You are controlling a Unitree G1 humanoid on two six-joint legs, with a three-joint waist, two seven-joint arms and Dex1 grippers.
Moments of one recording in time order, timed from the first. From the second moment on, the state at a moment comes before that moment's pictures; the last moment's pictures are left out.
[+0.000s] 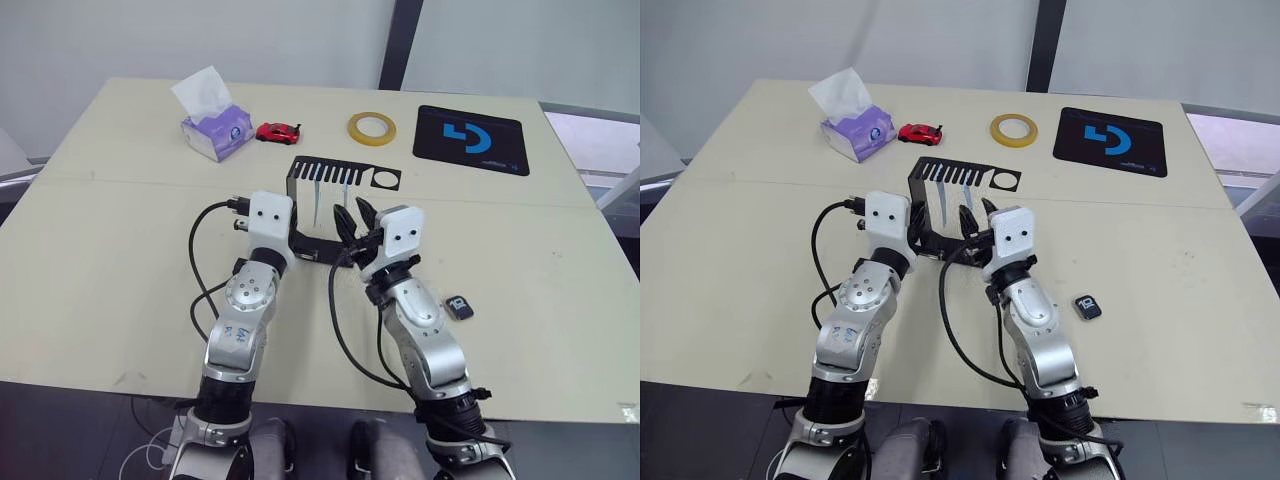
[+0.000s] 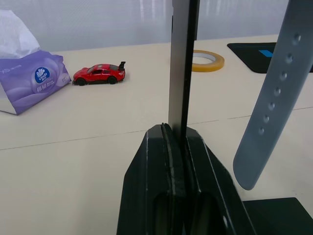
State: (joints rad) left arm -0.43 -0.02 -0.08 -0.24 0.06 0.51 0.07; right arm -0.36 0.04 0.17 -0.15 0.09 0.13 0.13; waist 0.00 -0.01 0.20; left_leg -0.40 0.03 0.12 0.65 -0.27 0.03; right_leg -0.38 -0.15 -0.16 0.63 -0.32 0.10
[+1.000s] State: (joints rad) left arm -0.43 -0.02 -0.08 -0.24 0.06 0.51 0.06; right arm -0.32 -0.08 0.23 -0.22 0.01 0.04 0.26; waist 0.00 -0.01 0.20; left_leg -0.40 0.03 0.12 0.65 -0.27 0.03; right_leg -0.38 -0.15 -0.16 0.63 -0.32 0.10
